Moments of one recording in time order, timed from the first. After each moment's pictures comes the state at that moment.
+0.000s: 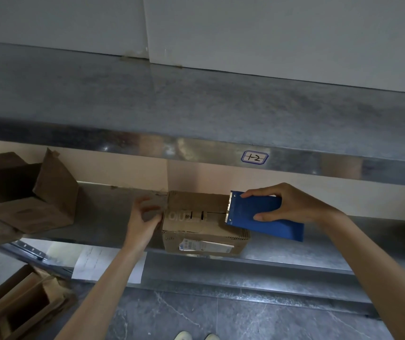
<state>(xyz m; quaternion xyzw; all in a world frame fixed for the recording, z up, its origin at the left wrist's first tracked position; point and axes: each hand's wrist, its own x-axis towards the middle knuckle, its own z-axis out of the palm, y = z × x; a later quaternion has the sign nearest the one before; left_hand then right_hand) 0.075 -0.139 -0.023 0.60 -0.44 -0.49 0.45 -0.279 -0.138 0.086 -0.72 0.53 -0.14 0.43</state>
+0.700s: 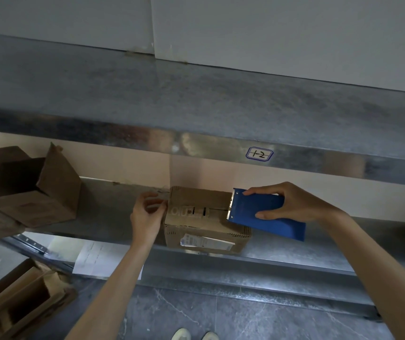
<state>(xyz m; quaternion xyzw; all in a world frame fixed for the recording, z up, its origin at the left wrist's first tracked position) 0.064 -0.146 -0.025 0.64 -0.46 -0.37 0.50 -0.277 -0.136 0.088 -0.72 0.53 -0.13 0.42</state>
